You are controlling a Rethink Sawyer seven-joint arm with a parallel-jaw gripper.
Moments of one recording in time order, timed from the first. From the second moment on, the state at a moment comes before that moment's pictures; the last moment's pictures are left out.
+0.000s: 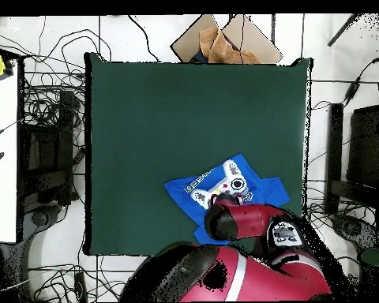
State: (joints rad) arm -0.37 -0.41 -0.13 1.80 -0.57 0.00 1.80
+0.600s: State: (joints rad) arm -0.40 -0.46 -0.03 1.84 -0.51 0.21 1.80
